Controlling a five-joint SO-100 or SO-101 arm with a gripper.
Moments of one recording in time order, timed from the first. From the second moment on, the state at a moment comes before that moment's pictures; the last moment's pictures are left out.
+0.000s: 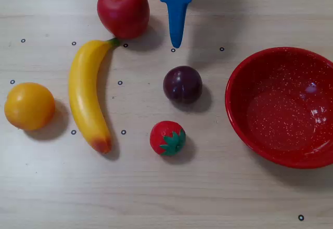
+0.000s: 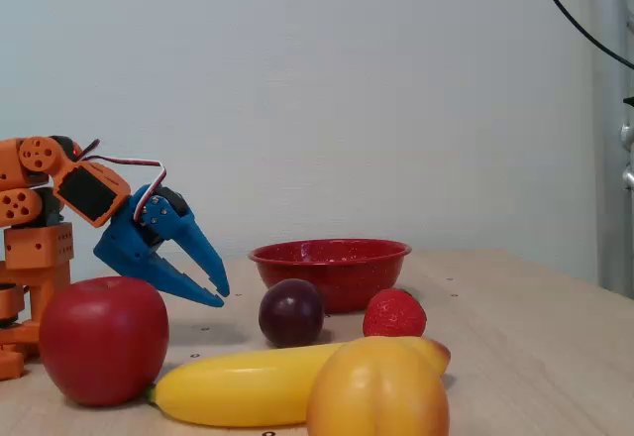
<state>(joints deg) -1.2 184.5 178.7 50.9 0.7</state>
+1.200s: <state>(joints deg) 1.3 140.7 135.6 66.1 12.2</state>
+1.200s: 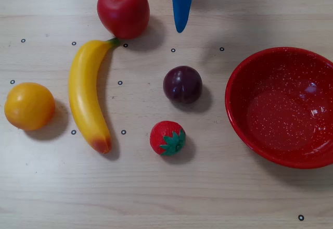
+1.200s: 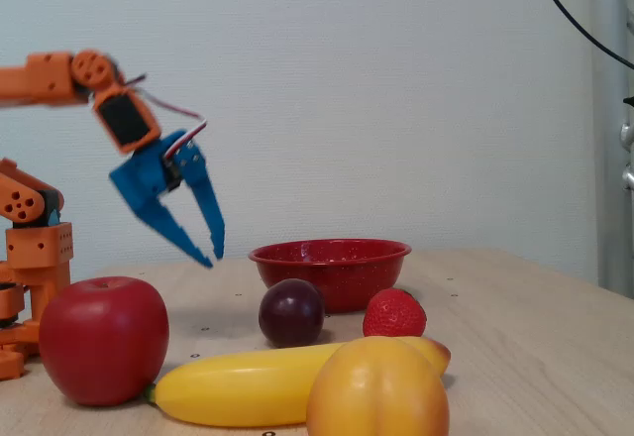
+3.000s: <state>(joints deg) 1.2 62.1 75.9 86.0 17.0</state>
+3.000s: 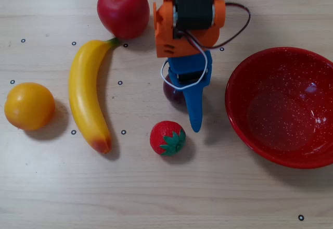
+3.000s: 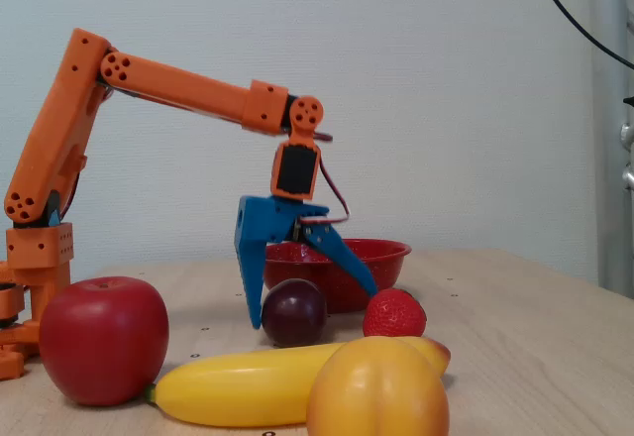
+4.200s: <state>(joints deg) -1.4 58.3 73.7 84.3 22.9</state>
